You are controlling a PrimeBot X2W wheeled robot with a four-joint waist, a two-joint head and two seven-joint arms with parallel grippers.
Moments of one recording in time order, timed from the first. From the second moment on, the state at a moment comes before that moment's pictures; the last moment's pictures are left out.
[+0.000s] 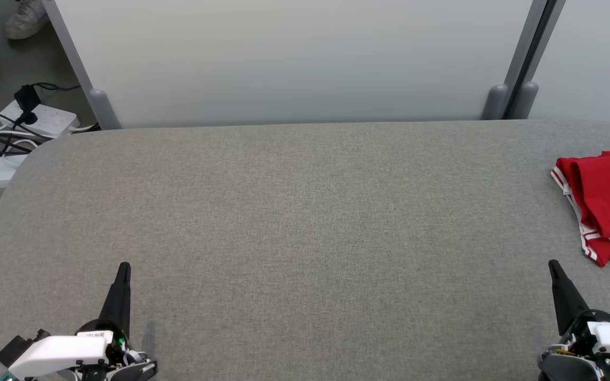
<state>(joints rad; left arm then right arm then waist) -0.05 0.04 0.08 0.27 -1.61 -0.12 0.11 -0.07 -0.04 -0.13 0.27 1.60 0.13 0.11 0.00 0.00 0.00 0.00</state>
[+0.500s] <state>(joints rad) -0.05 0.04 0.08 0.27 -1.61 -0.12 0.11 -0.07 -0.04 -0.13 0.27 1.60 0.13 0.11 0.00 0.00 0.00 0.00</state>
